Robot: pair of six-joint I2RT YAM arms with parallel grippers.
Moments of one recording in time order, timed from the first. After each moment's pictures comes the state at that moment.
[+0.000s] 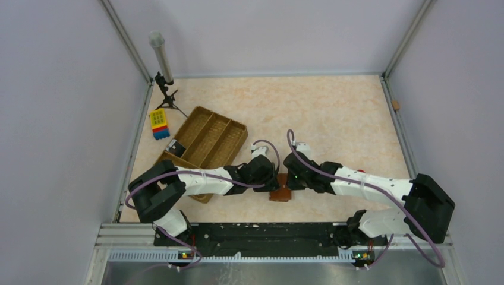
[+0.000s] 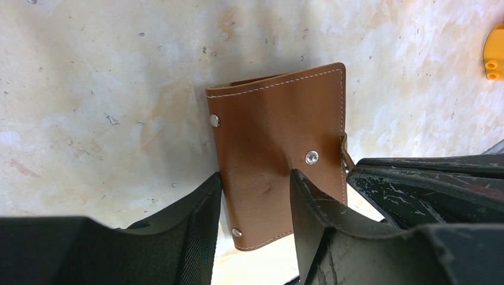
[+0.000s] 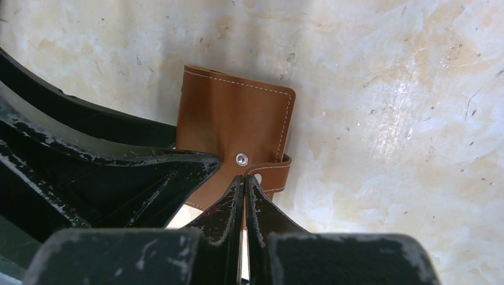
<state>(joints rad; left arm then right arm) -1.03 1.59 0.73 0.00 -0.08 -0.97 0.97 1.27 0.71 -0.45 0.24 0.82</state>
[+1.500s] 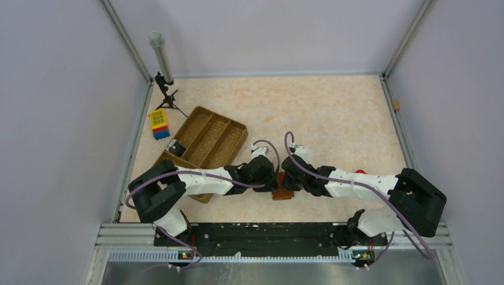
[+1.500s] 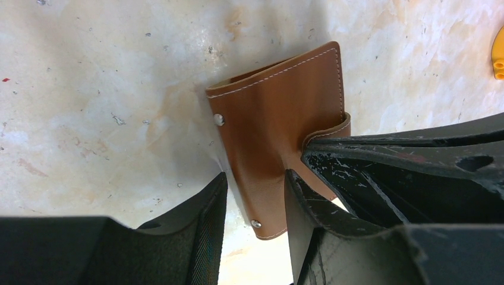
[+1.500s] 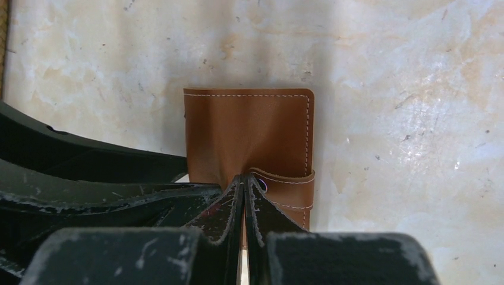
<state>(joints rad) -1.03 1.59 0.73 0.00 -0.08 -0.96 0.97 1.33 0.62 -0.21 0.24 0.89</state>
